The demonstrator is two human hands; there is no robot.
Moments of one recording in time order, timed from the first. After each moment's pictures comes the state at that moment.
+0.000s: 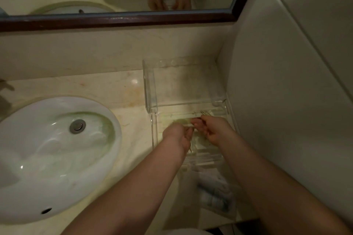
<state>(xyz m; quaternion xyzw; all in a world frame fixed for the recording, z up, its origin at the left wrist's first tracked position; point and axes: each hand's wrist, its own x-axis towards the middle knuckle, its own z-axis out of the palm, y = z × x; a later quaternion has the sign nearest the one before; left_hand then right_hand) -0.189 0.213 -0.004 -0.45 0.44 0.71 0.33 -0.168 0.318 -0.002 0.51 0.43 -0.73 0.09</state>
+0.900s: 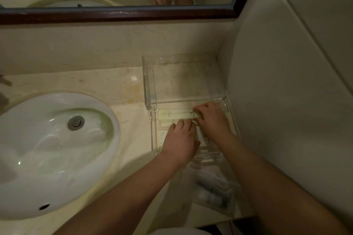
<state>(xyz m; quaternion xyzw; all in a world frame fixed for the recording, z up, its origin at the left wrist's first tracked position) -0.155 0.187 -0.025 0.37 0.92 0.11 0.11 -0.163 0.337 -0.027 0.14 0.97 -0.18 0.07</state>
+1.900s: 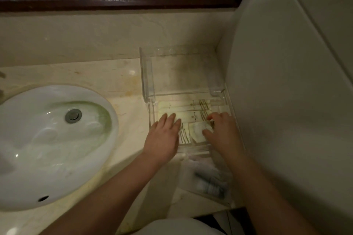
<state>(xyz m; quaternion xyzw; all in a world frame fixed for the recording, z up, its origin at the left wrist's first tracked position) -0.151 0.143 -0.031 0.33 0.93 0.10 0.13 -0.097 0.334 -0.016 0.22 0.95 -0.19 0.08</state>
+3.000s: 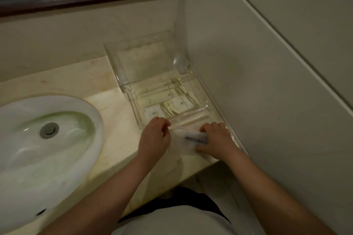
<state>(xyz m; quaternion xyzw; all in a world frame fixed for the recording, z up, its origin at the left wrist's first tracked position) -0.090 0.113 -0.021 0.31 0.86 0.39 0.10 0.034 0.289 -0.009 0.27 0.93 -0.16 0.20</state>
